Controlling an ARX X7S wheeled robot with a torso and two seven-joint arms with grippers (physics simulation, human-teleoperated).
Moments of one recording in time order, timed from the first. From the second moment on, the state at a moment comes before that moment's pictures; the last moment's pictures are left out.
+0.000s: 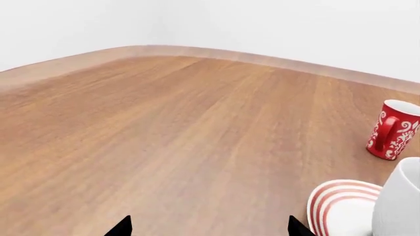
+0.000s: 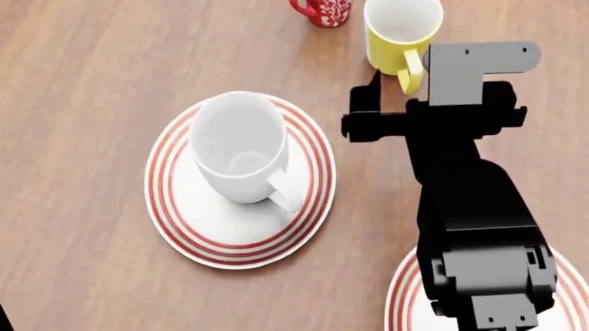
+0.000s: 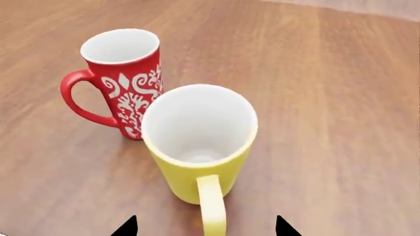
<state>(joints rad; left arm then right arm) 0.16 -0.43 0.00 0.56 -0.50 -0.02 -0.40 1.06 0.22 -0.26 0.61 0.33 0.37 0.04</state>
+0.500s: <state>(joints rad) 0.16 -0.44 0.00 0.56 -0.49 0.01 -0.39 1.04 0.24 -0.25 0.49 0.35 0.39 0.07</state>
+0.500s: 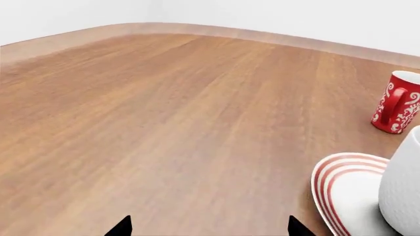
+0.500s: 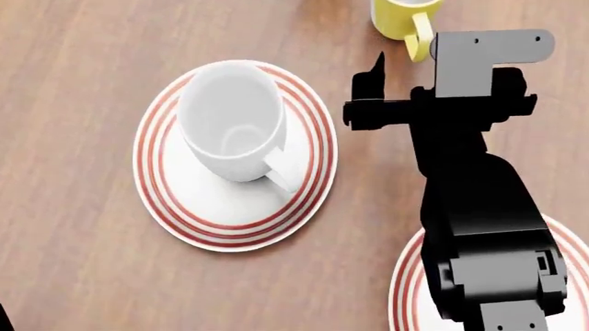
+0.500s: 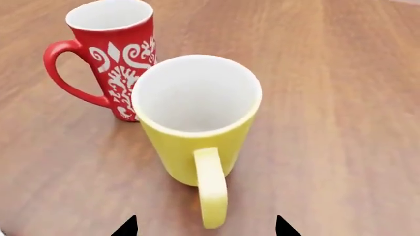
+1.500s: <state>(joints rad) 0.16 -0.45 0.02 0.56 -0.49 0.01 -0.39 1.19 0.22 -0.27 0.70 0.33 0.36 0.05</state>
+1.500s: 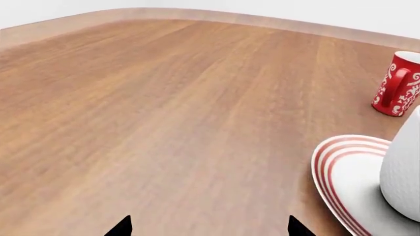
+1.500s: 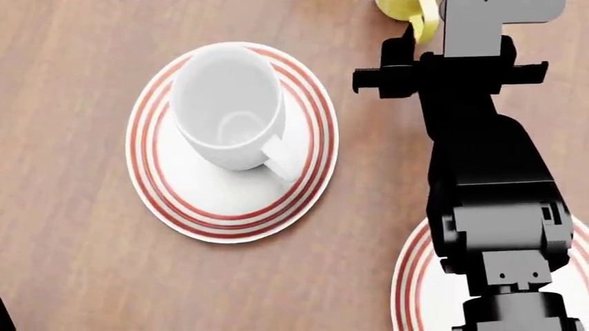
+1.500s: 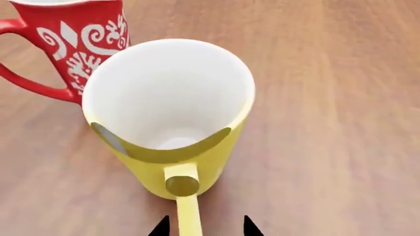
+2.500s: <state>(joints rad) 0.16 -0.45 0.02 0.56 -0.49 0.02 -0.40 0.81 0.33 -0.27 0.09 0.34 0.31 0.16</state>
